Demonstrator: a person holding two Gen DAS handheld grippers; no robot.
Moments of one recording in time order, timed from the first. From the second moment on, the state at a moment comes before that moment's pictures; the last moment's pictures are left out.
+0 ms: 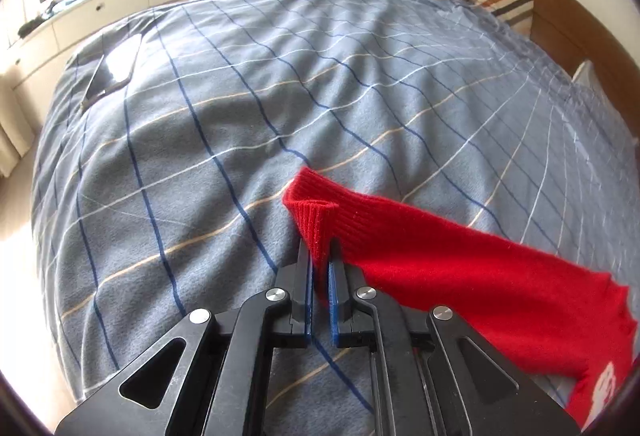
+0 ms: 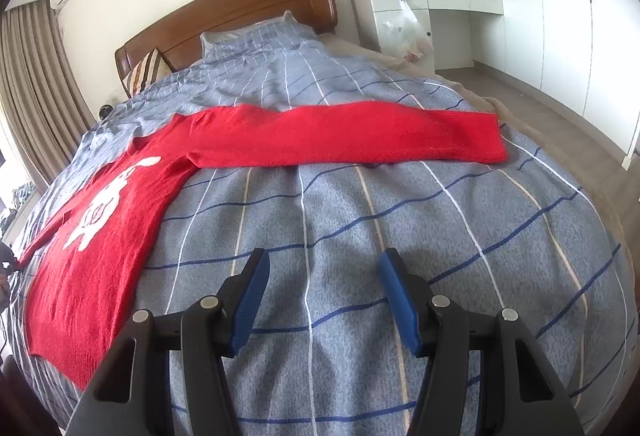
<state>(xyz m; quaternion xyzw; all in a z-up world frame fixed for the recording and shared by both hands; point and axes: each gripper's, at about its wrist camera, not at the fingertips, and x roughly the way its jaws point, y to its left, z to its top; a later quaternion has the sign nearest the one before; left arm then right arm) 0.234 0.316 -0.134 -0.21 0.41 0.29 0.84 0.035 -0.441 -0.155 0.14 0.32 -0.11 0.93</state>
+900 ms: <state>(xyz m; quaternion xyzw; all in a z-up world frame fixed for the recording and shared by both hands) 0.175 0.302 -0.113 -0.24 0.35 0.21 0.88 0.032 -0.437 -0.152 0.14 0.31 -0.12 0.93</state>
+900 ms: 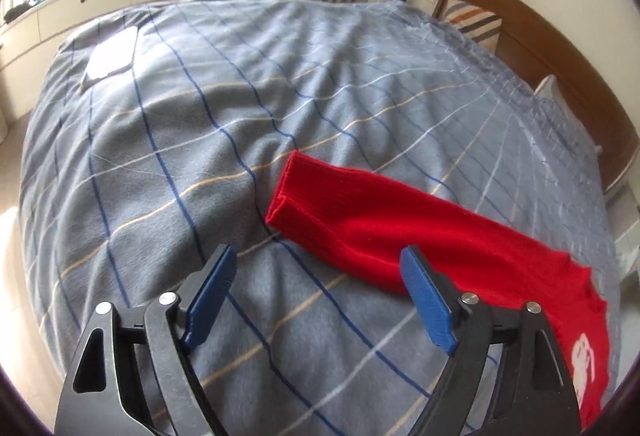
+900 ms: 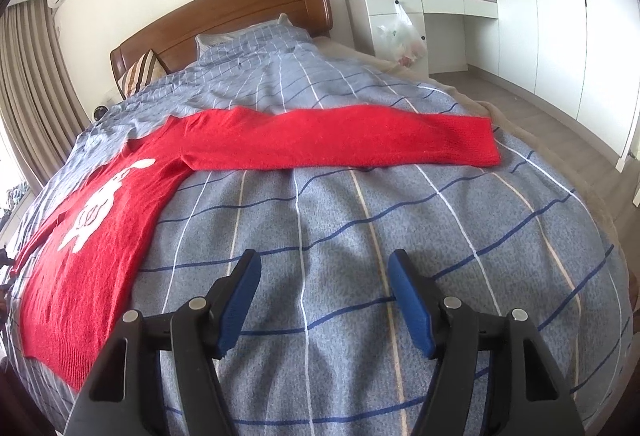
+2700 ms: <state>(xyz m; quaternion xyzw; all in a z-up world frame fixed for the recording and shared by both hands) 0.212 0.151 -0.164 -0.04 0.41 0.05 0.91 0.065 -0.415 -0.179 0.07 0.35 -0.11 0.93</state>
